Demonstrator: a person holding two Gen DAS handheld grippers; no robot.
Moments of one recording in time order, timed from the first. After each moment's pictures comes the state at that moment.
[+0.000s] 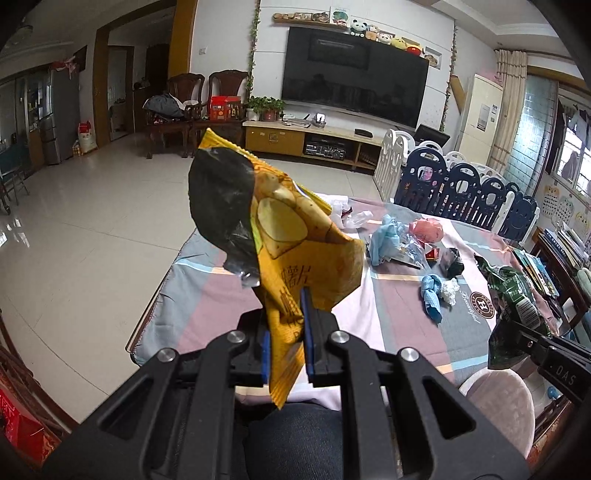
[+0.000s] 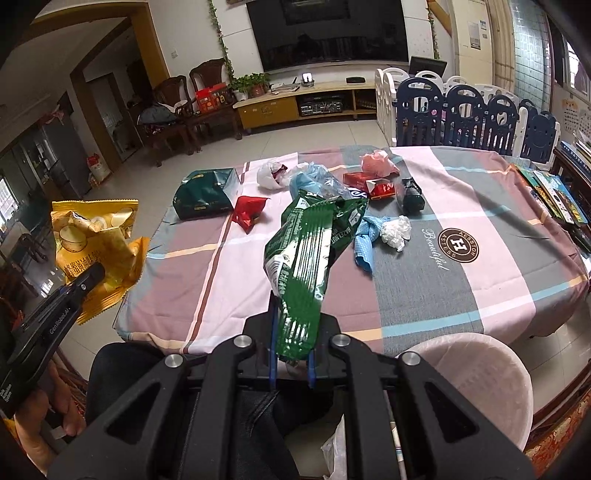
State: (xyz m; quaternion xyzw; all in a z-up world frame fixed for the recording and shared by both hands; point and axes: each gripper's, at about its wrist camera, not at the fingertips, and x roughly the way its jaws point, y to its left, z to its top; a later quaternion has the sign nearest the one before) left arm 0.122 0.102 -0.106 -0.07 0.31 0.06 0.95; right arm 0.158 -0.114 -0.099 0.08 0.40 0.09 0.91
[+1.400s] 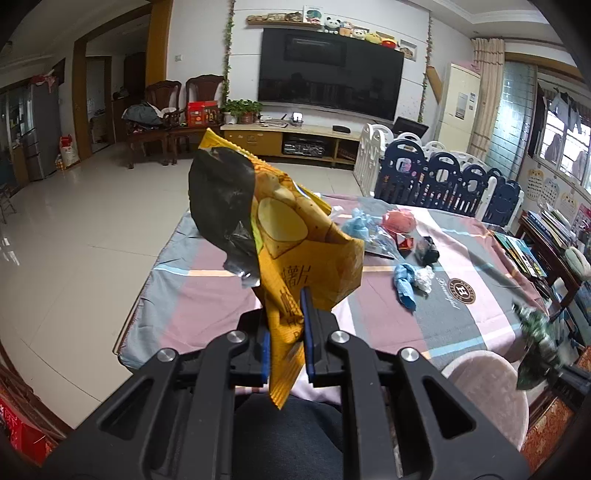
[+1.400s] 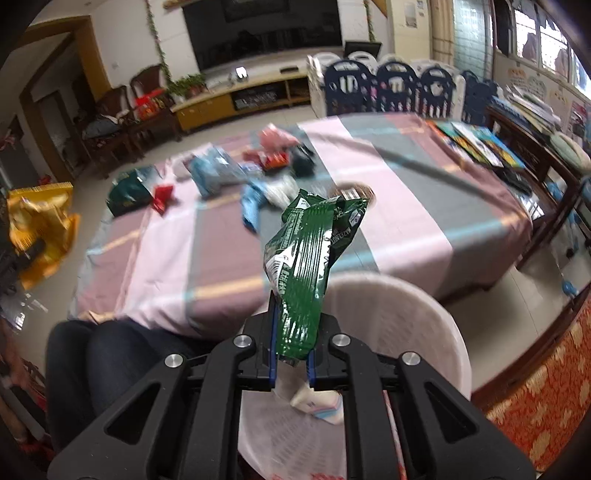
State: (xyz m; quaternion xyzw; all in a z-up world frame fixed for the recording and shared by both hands) left arm 0.113 0.067 -0.094 -0.04 0.31 0.02 0.95; right arm 0.086 -0.226 -0.138 0.10 0.44 -0.03 0.89
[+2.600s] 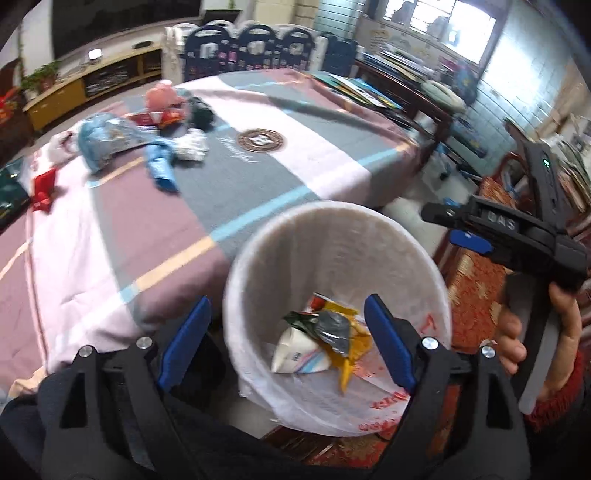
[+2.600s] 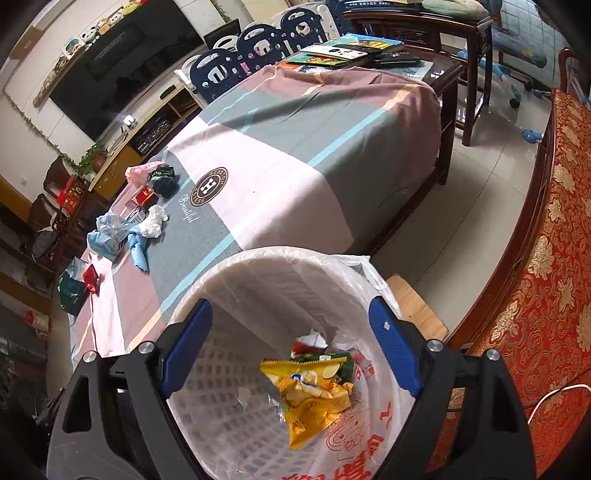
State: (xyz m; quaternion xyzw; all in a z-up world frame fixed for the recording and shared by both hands) left arm 0.121 -0.111 -0.170 0.08 0.47 -0.31 0.82; right arm 0.054 -0.358 -0.192 0.32 0.43 -0.17 0.83
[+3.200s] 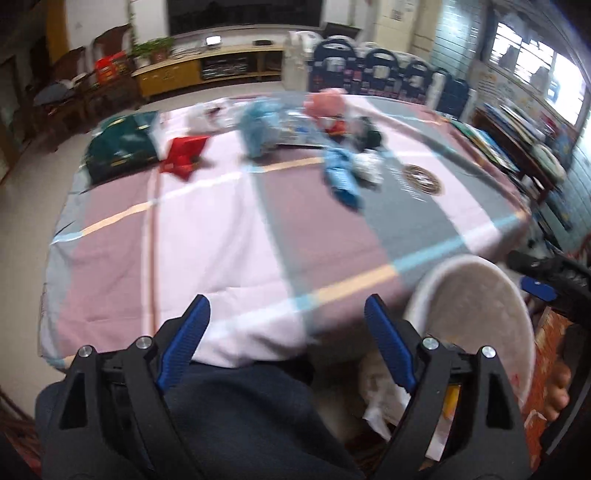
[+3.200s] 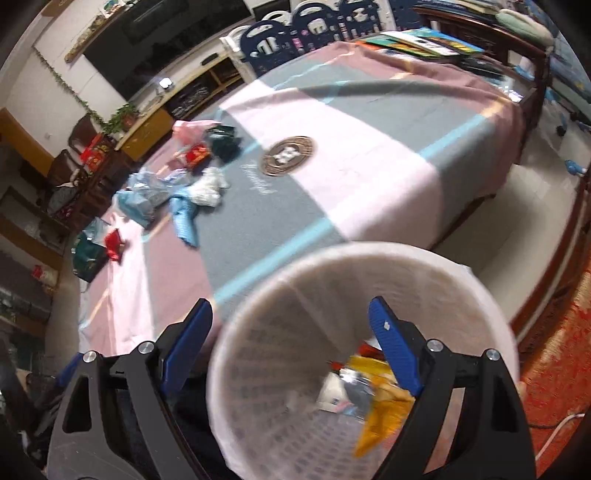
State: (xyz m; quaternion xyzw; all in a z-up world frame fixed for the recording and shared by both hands) left arm 0.188 0.016 -0.177 0.02 0.47 -0.09 0.88; right arm 0.137 -0.288 -0.193 0.29 0.46 -0.08 0.84
